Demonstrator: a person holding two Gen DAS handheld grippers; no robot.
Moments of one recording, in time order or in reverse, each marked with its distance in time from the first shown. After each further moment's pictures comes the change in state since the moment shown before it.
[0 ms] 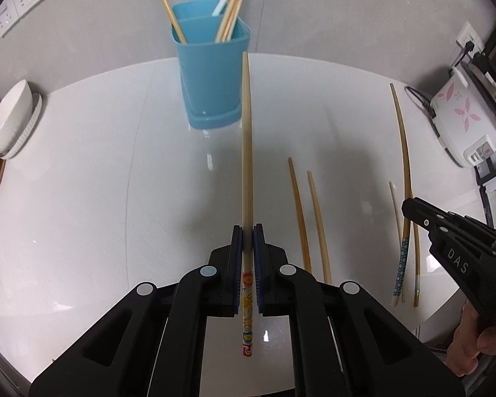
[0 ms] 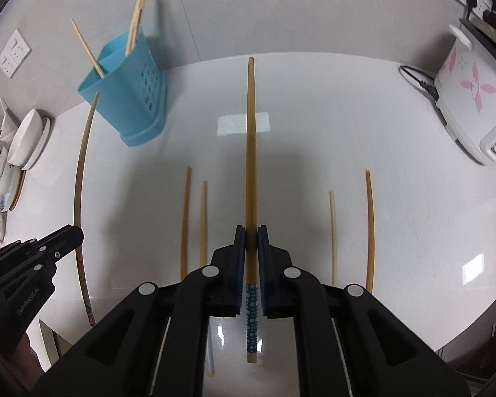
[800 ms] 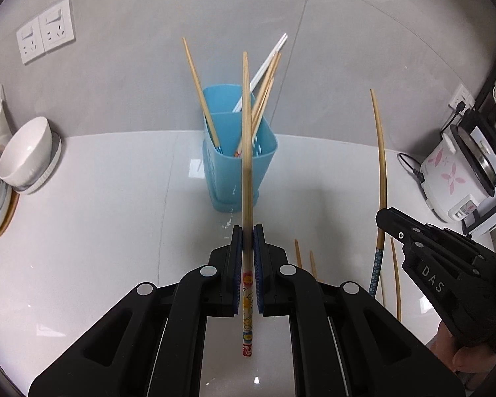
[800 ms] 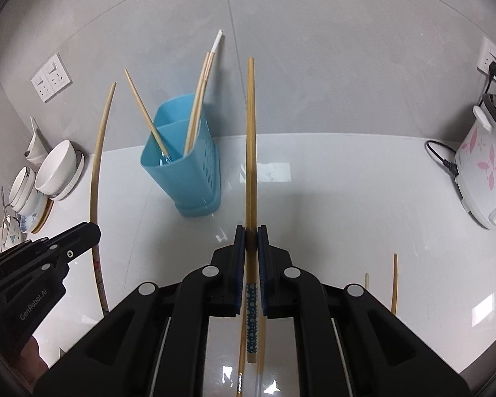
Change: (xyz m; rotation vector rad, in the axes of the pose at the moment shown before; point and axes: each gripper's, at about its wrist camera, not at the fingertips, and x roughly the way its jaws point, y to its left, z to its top) left arm -0.050 0.022 0.055 -0.053 -0.222 -0.027; right arm -0.041 0.059 0.061 -0.068 -0.204 0.075
